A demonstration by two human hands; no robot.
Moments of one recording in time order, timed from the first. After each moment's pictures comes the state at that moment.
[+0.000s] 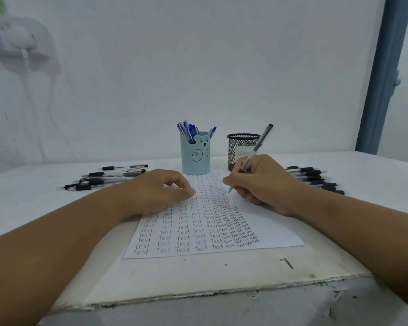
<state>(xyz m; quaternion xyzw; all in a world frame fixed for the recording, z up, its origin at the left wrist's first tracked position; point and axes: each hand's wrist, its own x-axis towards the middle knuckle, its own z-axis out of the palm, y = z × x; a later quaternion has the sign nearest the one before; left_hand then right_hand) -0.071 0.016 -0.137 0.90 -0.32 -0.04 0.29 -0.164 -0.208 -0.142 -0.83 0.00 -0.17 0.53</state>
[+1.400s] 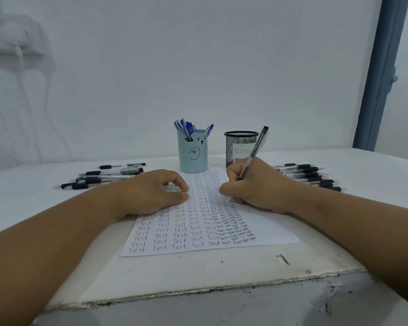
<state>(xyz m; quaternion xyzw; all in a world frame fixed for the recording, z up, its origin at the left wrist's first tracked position) -0.067 0.018 -0.139 0.91 -0.32 -0.03 0.24 -0.160 -0.207 -0.146 -0.90 -0.03 -0.18 0.39</state>
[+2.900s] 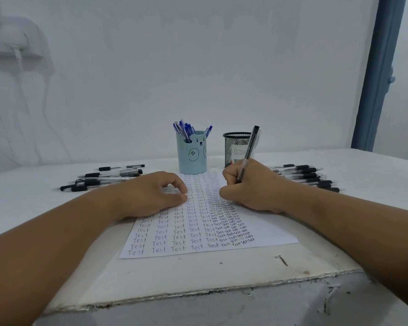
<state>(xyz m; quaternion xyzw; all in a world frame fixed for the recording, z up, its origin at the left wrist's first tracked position) -0.063 0.017 -0.140 0.91 -0.34 -0.04 0.25 -0.157 -0.209 -0.146 -0.92 -0.06 -0.18 0.35</state>
